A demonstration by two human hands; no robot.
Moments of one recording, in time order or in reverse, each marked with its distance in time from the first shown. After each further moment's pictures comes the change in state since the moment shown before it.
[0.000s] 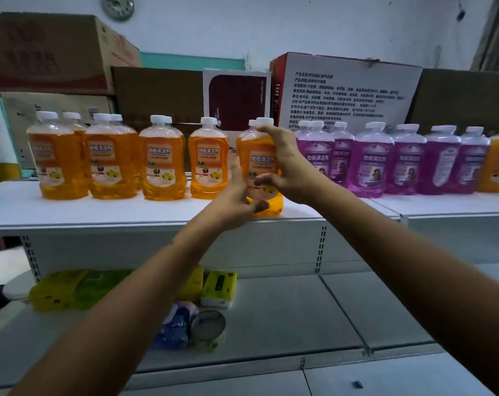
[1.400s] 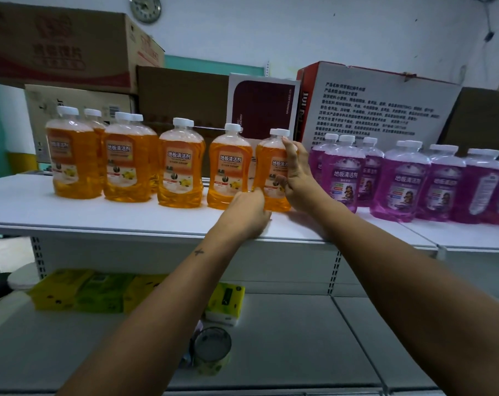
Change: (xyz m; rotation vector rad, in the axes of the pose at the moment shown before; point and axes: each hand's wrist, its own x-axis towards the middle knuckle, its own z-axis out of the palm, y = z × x) left_hand 0.035 -0.026 0.003 0.506 0.069 -0.209; right_hand 0.057 0.085 0.057 -0.111 0.095 -0.014
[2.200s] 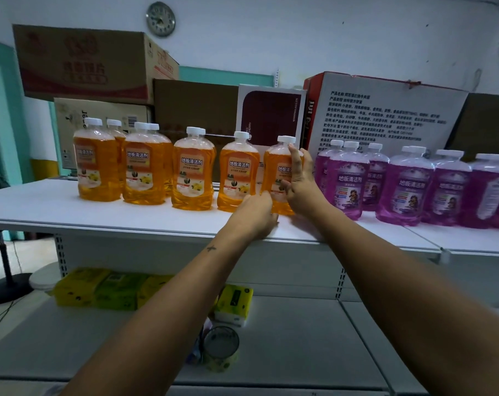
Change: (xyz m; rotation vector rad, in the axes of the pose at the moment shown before) left_hand 0.000 0.001 0.000 -0.006 0.001 0.000; right_hand -0.006 -0.020 0.004 0.089 0.023 0.141
